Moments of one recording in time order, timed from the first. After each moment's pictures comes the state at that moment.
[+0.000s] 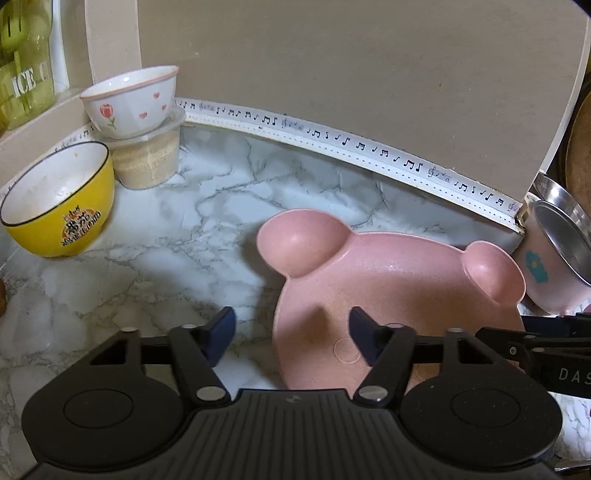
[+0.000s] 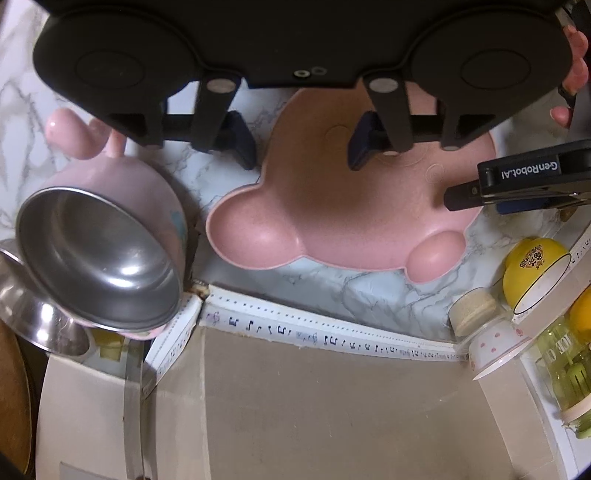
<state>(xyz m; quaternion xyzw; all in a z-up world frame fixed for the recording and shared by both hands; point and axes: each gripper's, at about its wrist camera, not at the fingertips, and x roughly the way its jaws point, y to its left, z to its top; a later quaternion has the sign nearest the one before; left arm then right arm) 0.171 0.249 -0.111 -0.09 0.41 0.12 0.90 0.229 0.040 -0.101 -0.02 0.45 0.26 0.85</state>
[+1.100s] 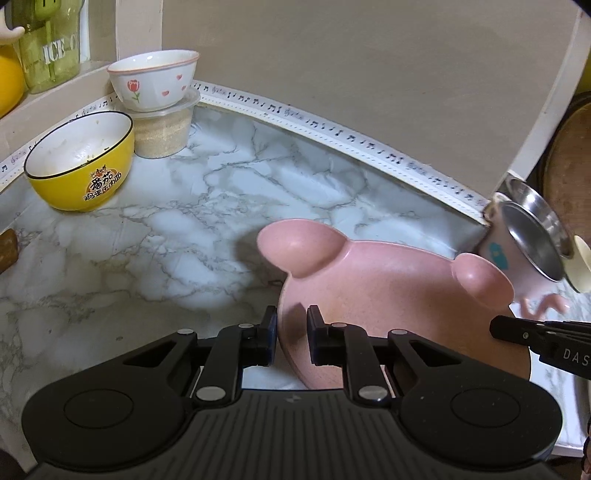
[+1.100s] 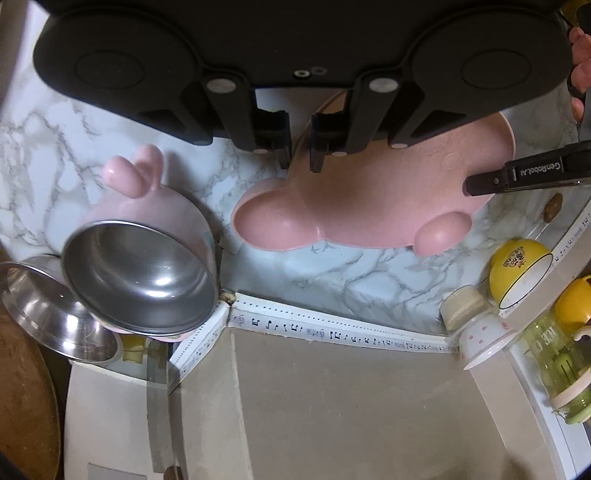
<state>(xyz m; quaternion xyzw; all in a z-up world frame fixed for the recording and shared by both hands) 0.129 0.241 -0.084 -0.13 0.42 0.10 0.89 0.204 0.007 -0.076 0.00 0.45 0.26 0.85</state>
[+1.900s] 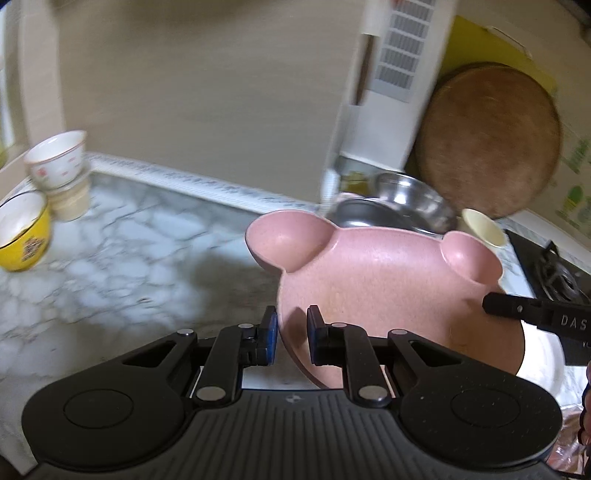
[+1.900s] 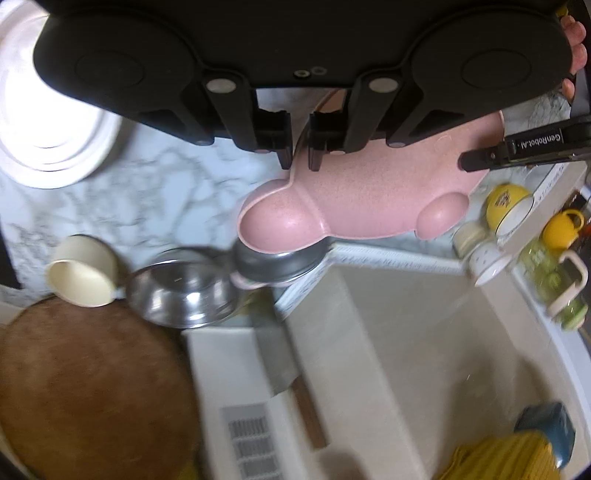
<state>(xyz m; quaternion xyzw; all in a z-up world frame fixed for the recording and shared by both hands) 0.104 0.113 -0.008 -0.08 0.39 -0.01 0.92 0.146 -0.135 -0.008 0.08 0.39 0.21 0.89</state>
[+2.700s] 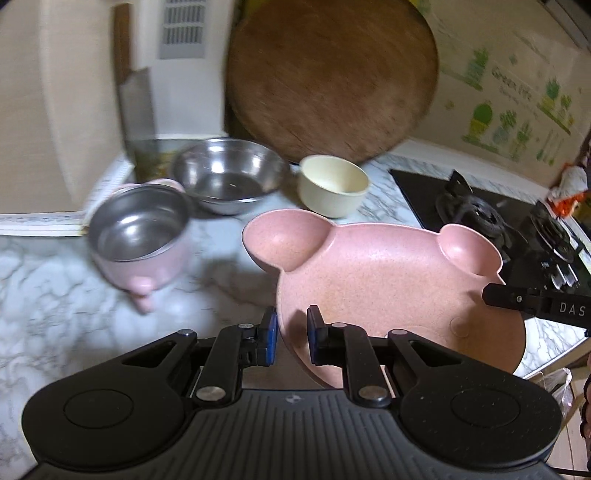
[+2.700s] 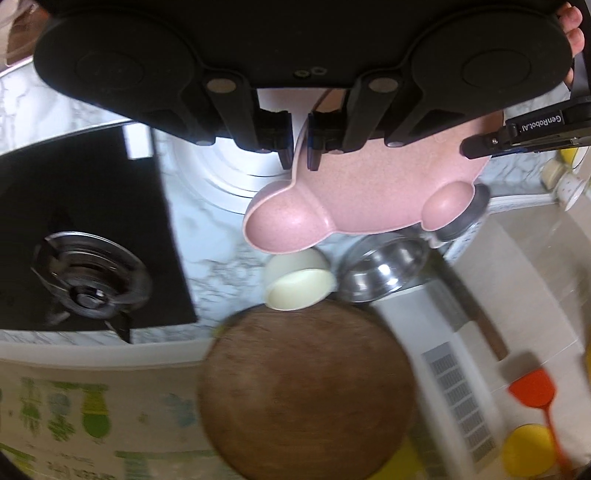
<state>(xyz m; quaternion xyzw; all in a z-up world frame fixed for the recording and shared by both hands) 0.140 -0.092 -0.034 -0.01 0.41 -0.16 0.90 0.110 -0.338 -0.025 0.15 0.38 0.05 0.91</state>
